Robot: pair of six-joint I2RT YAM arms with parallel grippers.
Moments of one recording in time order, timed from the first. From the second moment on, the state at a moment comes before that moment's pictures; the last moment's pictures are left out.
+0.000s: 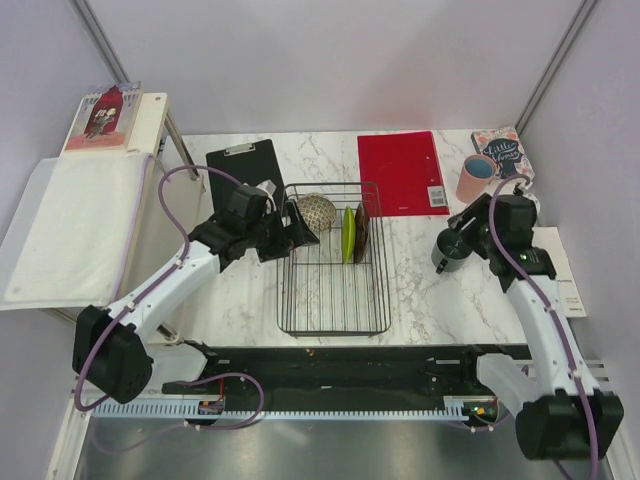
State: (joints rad) left arm -0.50 1.26 0.98 -0.48 0.22 -0.79; right arm -0.01 1.01 0.84 -0.55 0.08 0.74
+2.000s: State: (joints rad) left arm -0.78 1.74 1.33 -0.32 -0.05 -0.59; right arm 0.23 0.73 0.59 -0.13 -0.34 0.64
